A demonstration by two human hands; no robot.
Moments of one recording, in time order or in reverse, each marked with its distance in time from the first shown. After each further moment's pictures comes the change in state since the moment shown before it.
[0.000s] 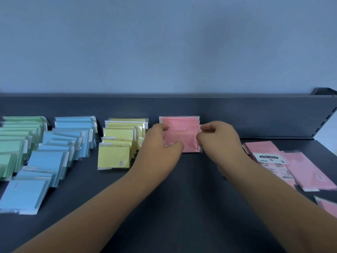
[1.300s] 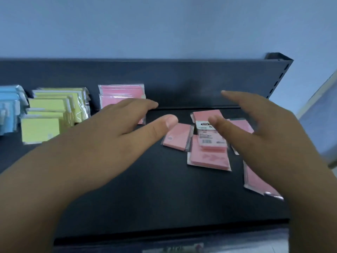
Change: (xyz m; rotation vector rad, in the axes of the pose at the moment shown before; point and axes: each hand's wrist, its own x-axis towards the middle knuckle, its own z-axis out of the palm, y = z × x) left_hand -0.076 0.098 0.018 0.392 -0.310 0.159; right_hand -0.065 0.073 -0.182 -0.406 0.091 -0.451
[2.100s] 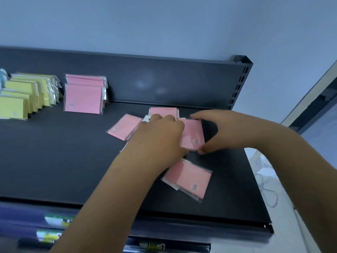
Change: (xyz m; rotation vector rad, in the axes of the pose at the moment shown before) left_hand 0.072 0.137 0.167 0.509 -0.125 -0.055; right_hand 0.080 0.154 -0.051 -0.195 -0.777 -0.182
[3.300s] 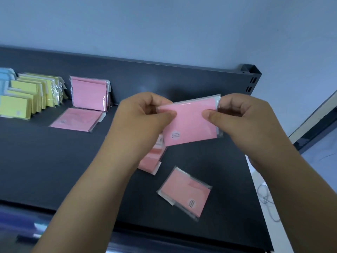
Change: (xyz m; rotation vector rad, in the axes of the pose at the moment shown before) left_hand -0.007 -0.011 -0.024 -1.250 0.505 -0.233; right_hand -0.010 -0.007 0.004 0.730 0.682 -0.060
